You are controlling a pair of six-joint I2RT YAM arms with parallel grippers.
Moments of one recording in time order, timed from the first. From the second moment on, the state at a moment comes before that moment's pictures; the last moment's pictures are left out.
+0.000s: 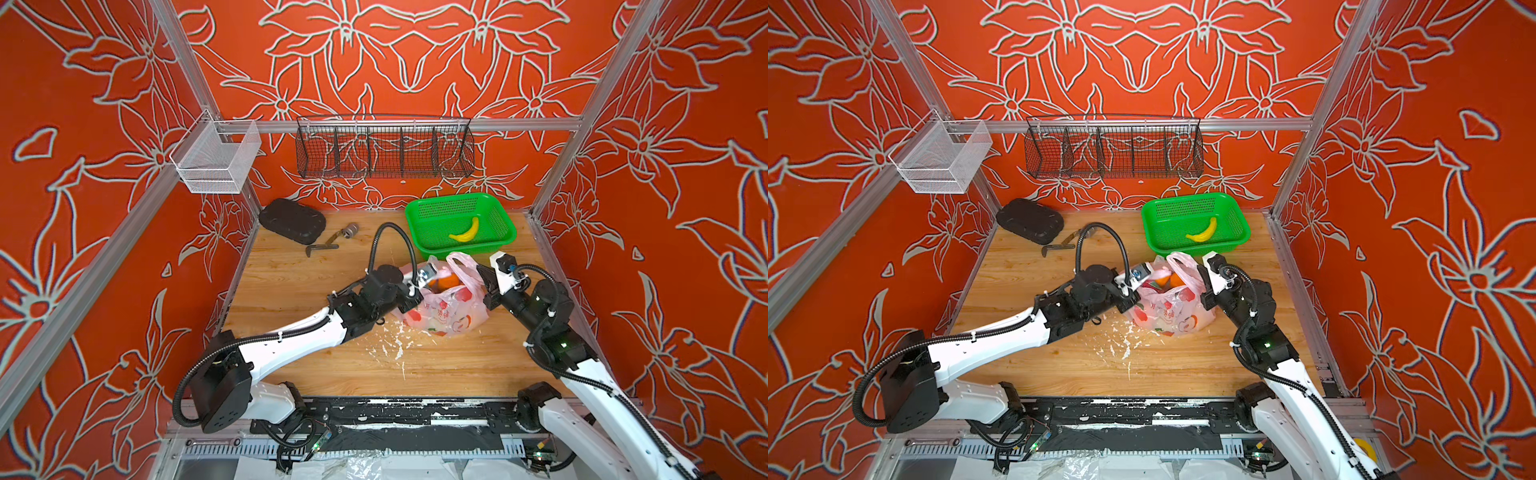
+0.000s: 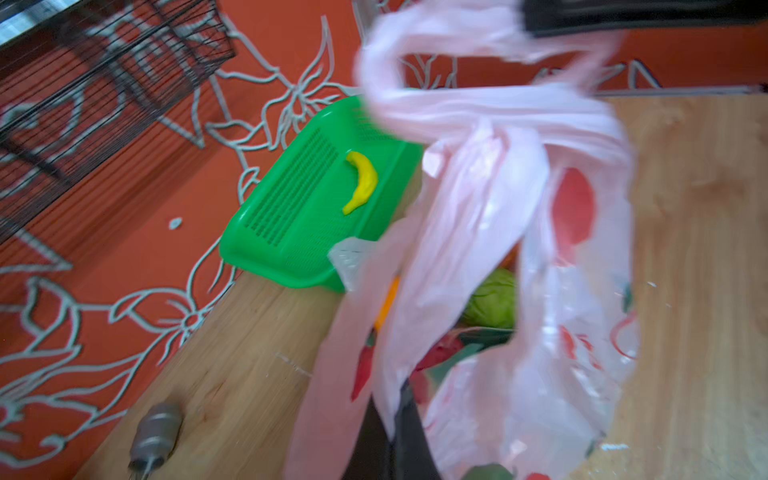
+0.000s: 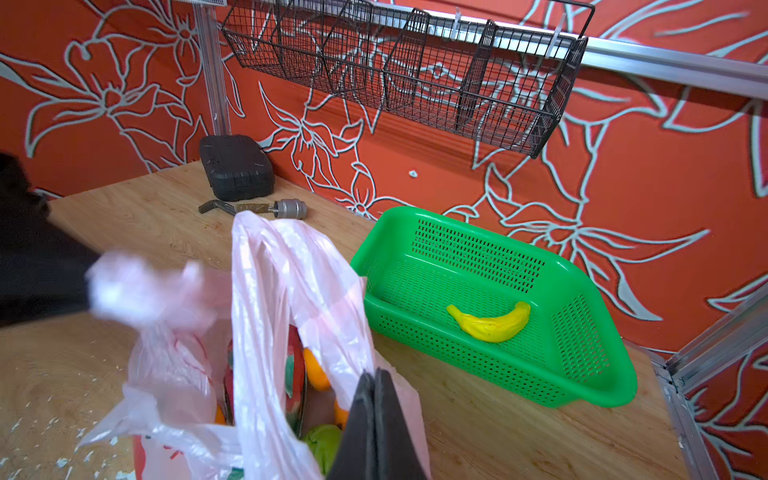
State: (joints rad) left arm -0.80 1.37 0.98 0.02 -0.13 0.28; right arm 0.30 0.67 0.55 0.00 -0.21 -0.17
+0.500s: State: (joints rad) left arm -0.48 1.57 1.37 -0.32 -0.05 -0.45; right arm 0.47 0.63 0.43 -0.04 -0.53 -0.15
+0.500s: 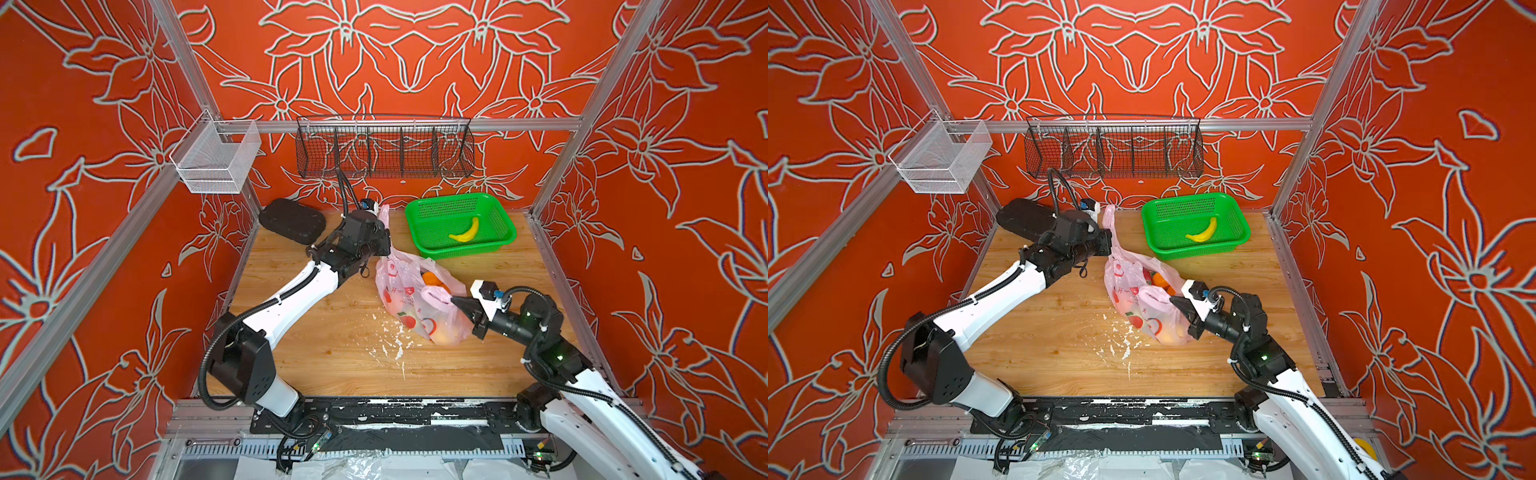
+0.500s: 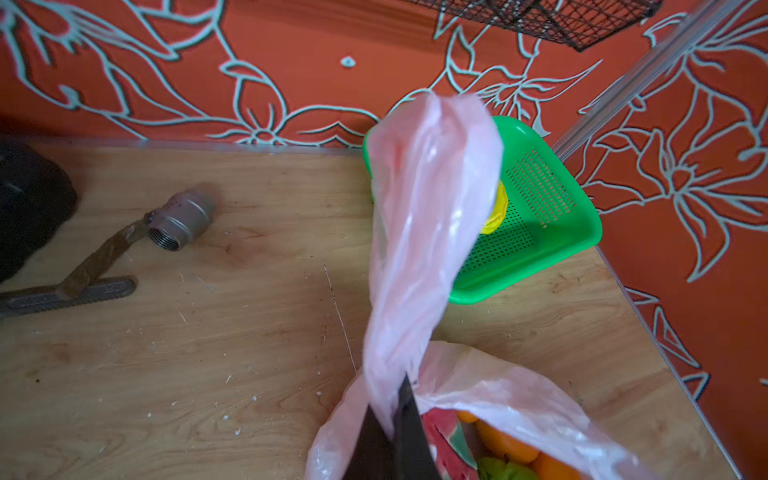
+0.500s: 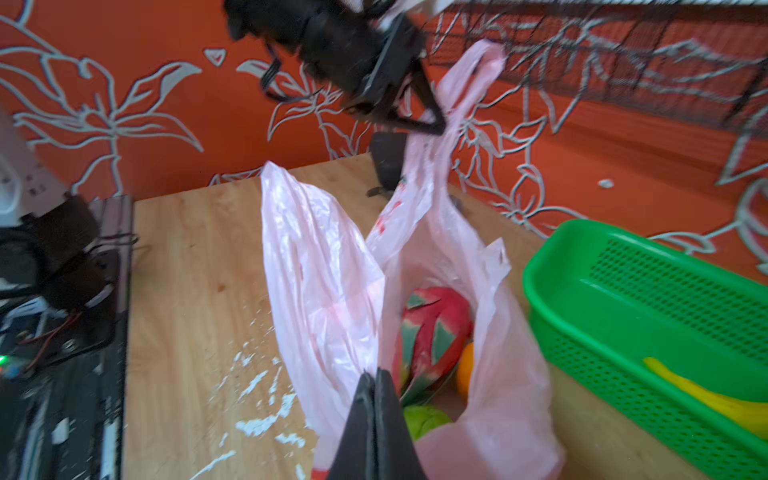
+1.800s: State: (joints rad) left arm -0.60 1.17 1.14 -0.60 0.09 -0.90; right arm 0.69 1.12 1.27 -0.52 -0.12 0.05
